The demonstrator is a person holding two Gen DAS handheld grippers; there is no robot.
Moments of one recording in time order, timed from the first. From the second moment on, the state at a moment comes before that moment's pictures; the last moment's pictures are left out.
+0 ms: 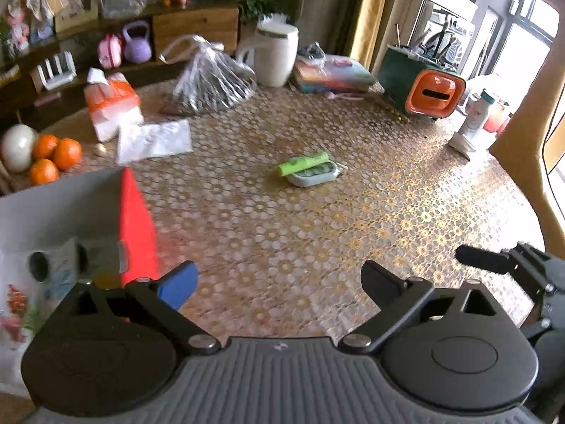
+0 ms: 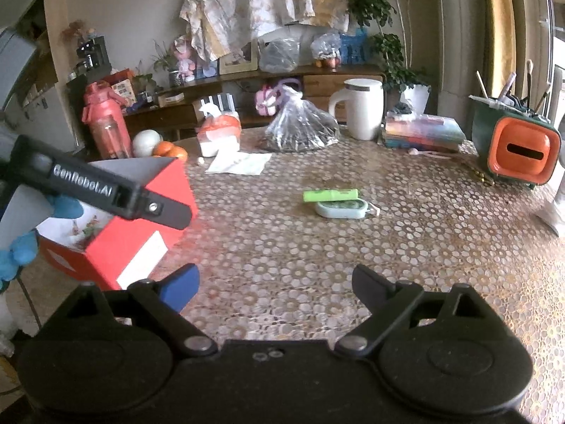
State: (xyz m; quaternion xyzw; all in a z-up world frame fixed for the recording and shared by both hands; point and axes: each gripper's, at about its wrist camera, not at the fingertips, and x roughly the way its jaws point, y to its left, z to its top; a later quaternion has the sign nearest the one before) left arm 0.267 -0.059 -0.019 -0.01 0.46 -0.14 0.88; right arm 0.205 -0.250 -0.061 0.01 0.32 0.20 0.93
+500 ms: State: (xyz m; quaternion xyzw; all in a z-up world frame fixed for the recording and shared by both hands) left arm 0.359 -0.108 -0.057 -0.04 0.50 -0.12 0.86; right arm 0.275 -0.265 -0.096 0.00 0.33 0.19 0.92
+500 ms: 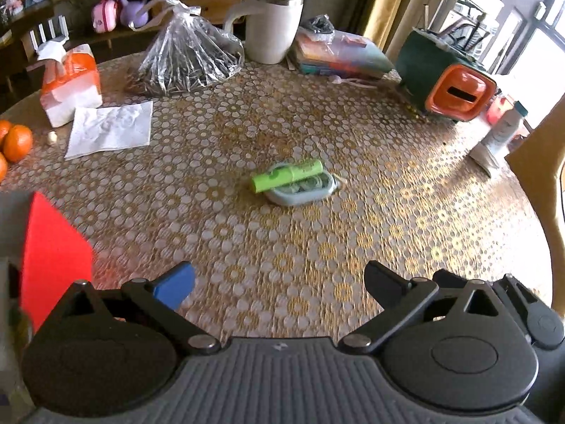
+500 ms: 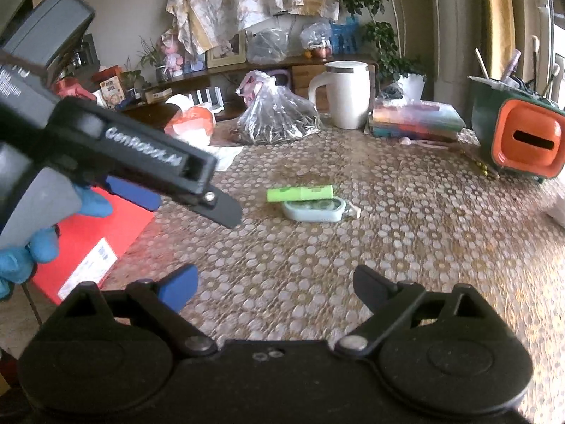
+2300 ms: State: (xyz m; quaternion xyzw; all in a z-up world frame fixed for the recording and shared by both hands) left arm 0.490 -0.134 -0.133 -0.19 0.57 -0.01 0.80; right arm 0.422 -0.233 -0.167 -0.10 0.31 0.23 0.92
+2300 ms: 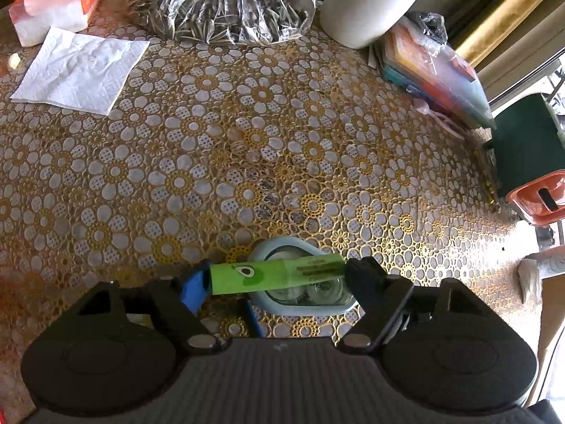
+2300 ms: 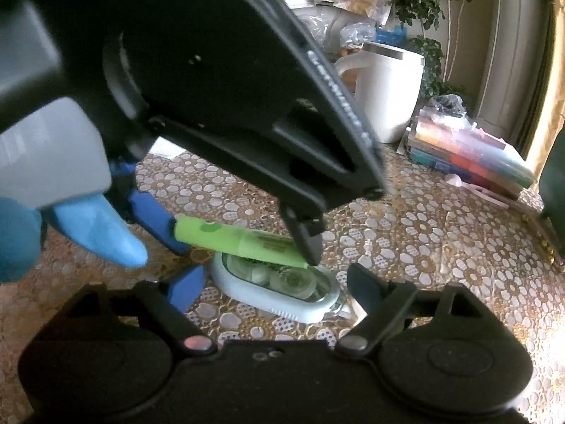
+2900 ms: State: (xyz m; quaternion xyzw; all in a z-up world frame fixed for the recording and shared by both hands) left arm 0.479 -0.103 -0.131 -0.19 0.56 -0.01 0.81; right arm 0.410 -0.237 -0.160 -0.12 0.32 0.25 0.91
